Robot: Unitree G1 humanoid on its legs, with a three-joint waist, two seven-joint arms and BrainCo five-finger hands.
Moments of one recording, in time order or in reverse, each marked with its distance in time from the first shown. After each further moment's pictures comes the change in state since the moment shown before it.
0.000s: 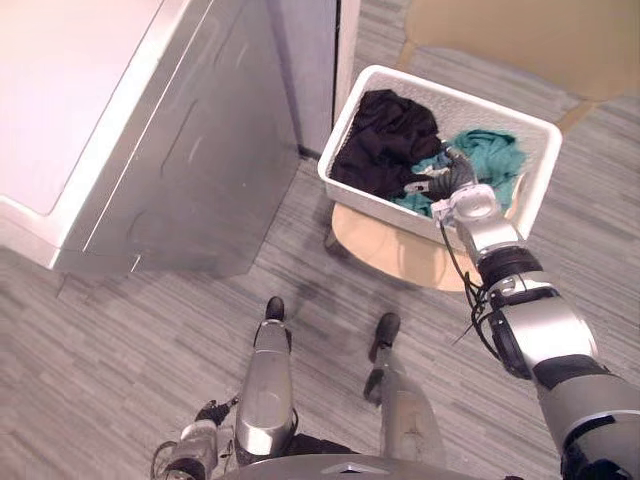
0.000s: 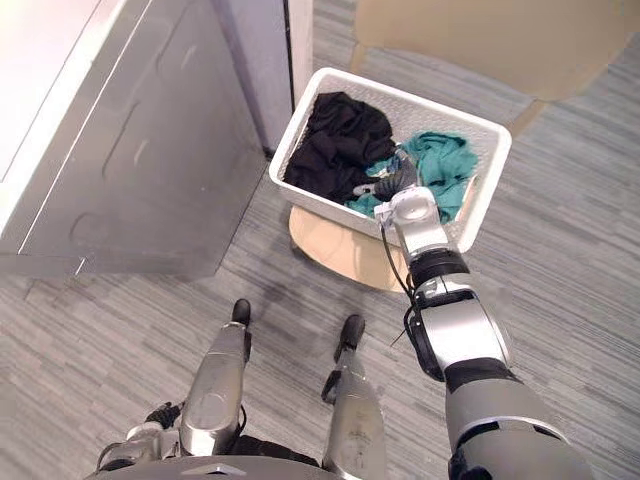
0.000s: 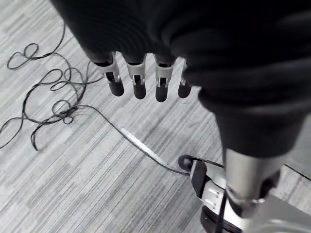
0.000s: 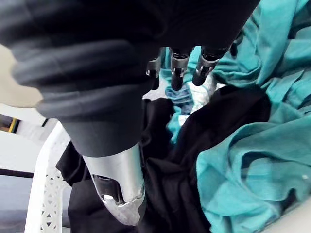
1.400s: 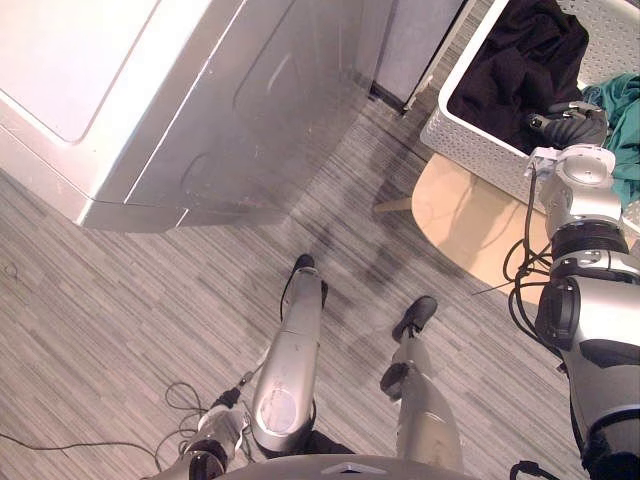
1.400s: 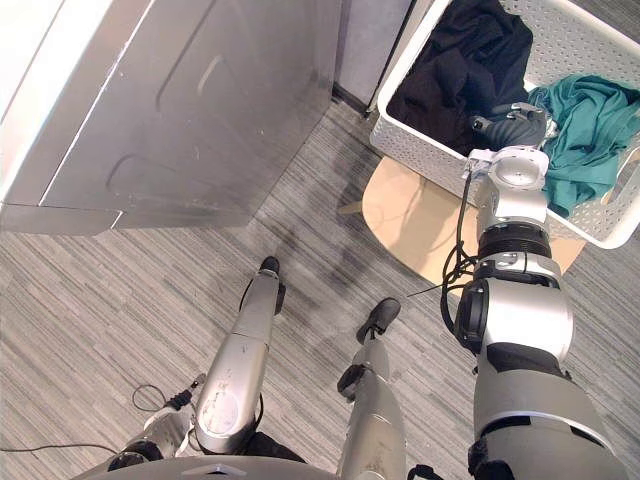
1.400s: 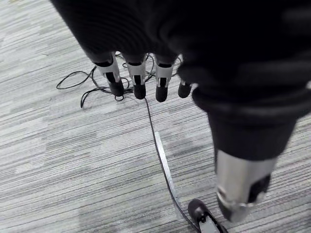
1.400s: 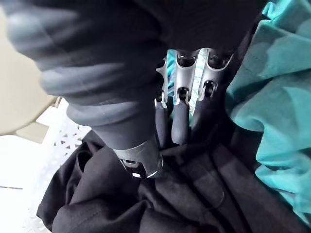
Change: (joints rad) left arm -0.102 -0.115 0.293 0.033 -0.117 -0.003 0.017; right arm -0.092 -0.166 -0.402 0.067 0.082 -0.058 -0.096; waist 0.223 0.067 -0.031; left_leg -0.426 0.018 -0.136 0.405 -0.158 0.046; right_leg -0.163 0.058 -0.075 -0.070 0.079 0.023
